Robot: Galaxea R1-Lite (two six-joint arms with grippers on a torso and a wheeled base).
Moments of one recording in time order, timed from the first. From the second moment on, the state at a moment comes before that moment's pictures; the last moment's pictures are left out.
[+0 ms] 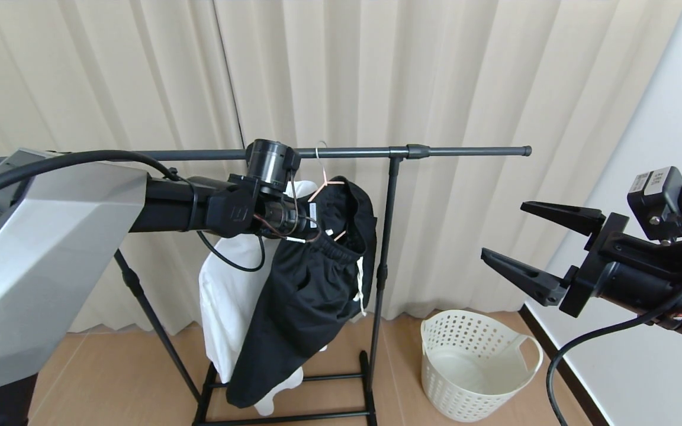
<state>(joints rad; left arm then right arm) -0.44 2.24 -1.74 0.08 0.08 -0.27 0.30 1.45 -0.47 -0.93 0.41 -0.20</state>
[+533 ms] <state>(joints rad) -0.44 2.25 -1.75 0.08 0.08 -0.28 0.30 1.45 -0.47 -0.93 0.41 -0.20</state>
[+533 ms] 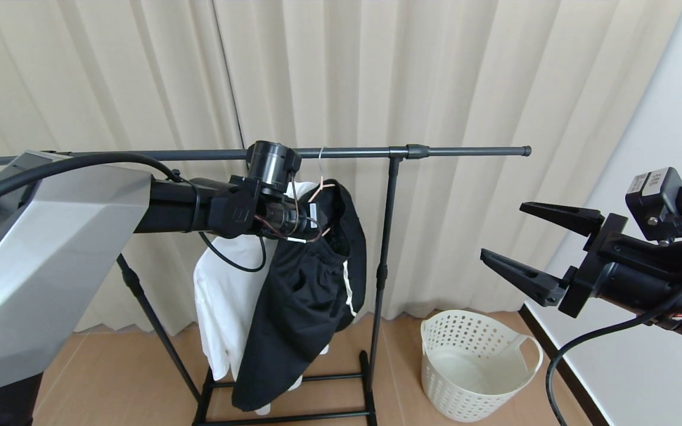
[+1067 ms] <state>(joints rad) -0.44 1.95 -1.53 0.17 0.08 -0.29 0.30 1.44 -0.47 -0.93 0.41 -0.20</state>
